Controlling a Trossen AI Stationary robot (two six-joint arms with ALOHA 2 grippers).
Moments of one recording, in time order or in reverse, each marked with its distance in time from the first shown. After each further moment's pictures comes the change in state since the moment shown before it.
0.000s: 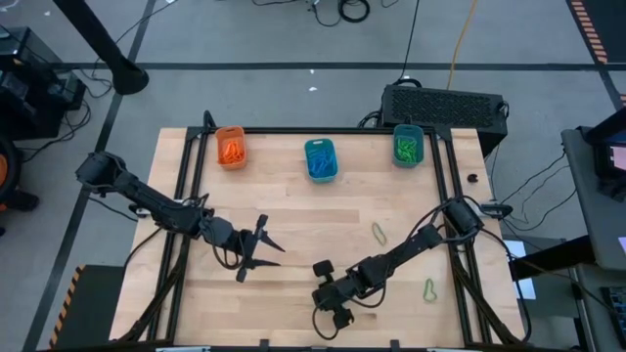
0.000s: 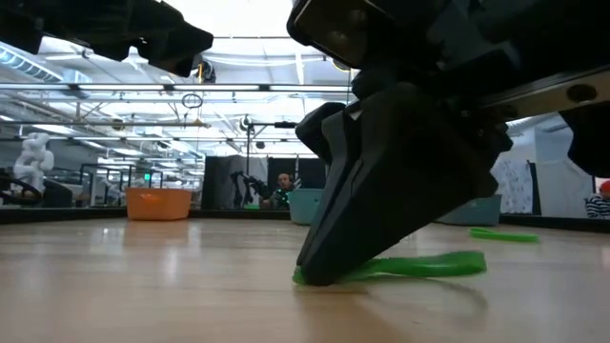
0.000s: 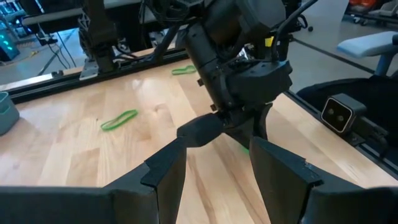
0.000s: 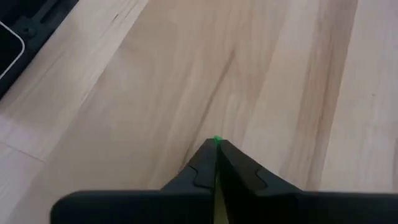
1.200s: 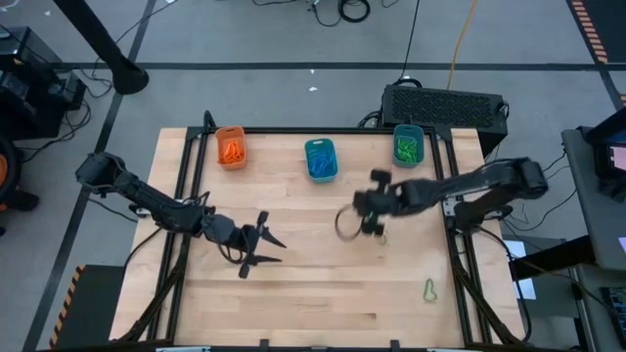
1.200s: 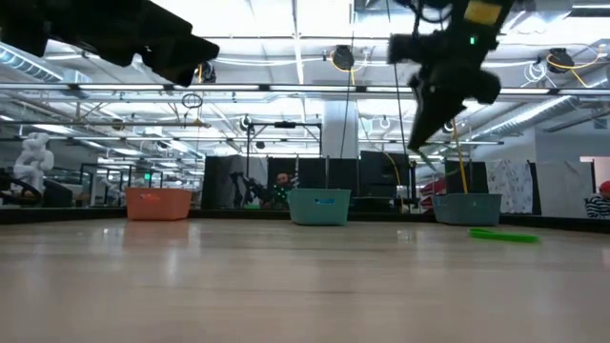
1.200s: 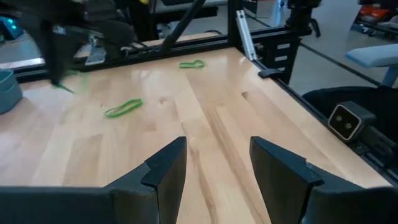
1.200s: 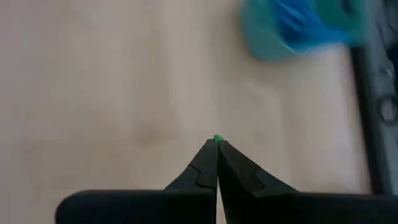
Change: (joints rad) left arm 0.029 -0.001 0.000 -0.011 0.001 -0.078; right arm -0.367 -0.646 -0.246 -0.662 0.332 0.039
